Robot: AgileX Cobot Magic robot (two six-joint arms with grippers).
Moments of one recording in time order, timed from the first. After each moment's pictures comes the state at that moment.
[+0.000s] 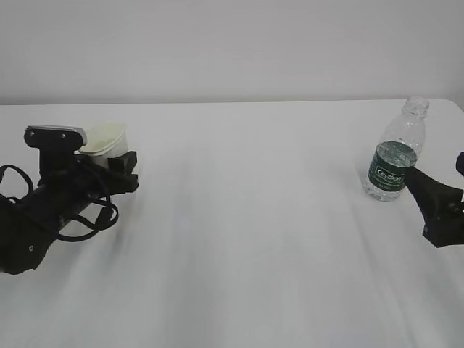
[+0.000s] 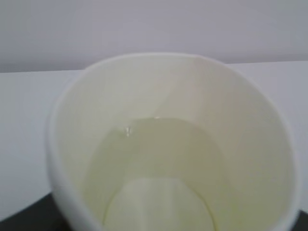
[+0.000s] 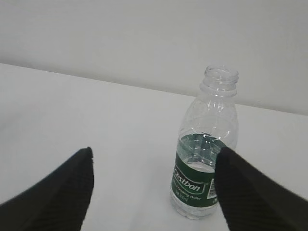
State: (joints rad) left arm -0.34 2.15 -0.74 -0.07 -1.12 -0.10; right arm 0.03 1.50 -0.15 -0.22 -1.14 -0.04
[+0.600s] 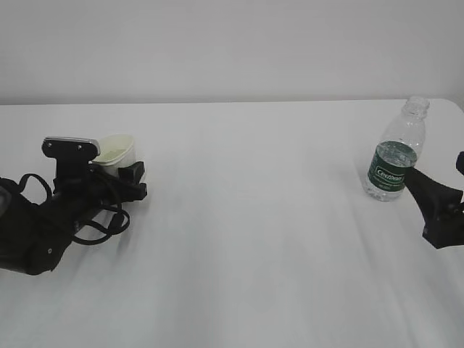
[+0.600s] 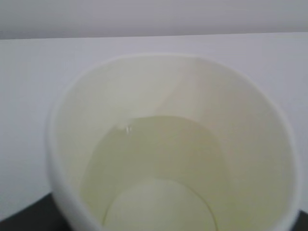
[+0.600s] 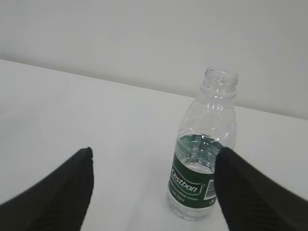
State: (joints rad) left arm -0.34 2.28 -0.83 -0.07 -1.12 -0.10; right arm 0.03 1.50 -0.15 -0.22 -1.14 -0.07
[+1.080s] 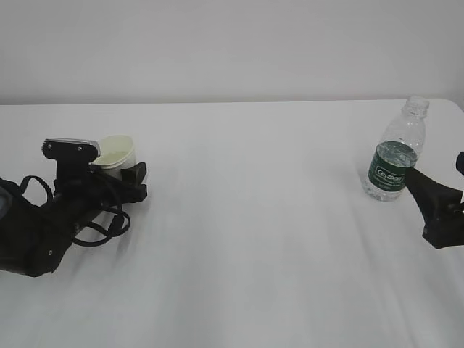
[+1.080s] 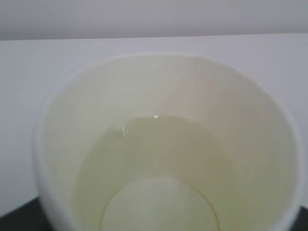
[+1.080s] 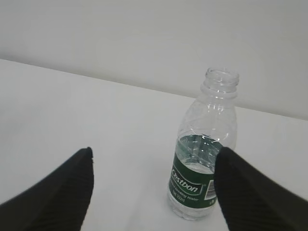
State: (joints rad) left arm -0.34 2.29 -0.83 -0.07 -1.14 -0.10; right arm 0.03 1.50 -0.15 -0.22 -1.14 -0.07
